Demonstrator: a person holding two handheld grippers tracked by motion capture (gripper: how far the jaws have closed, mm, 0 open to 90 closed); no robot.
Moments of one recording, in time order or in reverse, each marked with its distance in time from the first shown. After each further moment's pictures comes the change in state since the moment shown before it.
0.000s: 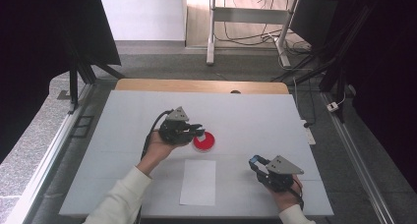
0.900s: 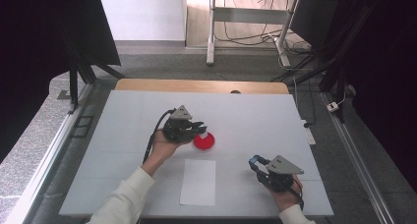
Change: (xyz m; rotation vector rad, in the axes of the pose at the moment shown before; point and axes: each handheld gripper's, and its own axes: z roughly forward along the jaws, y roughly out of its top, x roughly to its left) left arm 0.003 0.001 0.011 -0.026 0.041 -0.029; right arm 0.000 0.000 0.000 0.000 0.001 0.003
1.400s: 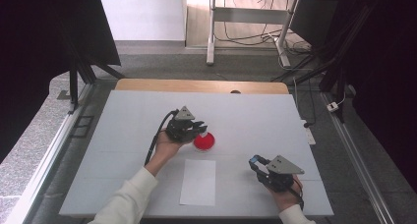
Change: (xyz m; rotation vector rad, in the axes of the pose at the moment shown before) left arm 0.003 -0.004 0.017 0.018 0.061 0.003; right arm 0.000 0.000 0.000 -0.001 0.000 0.002
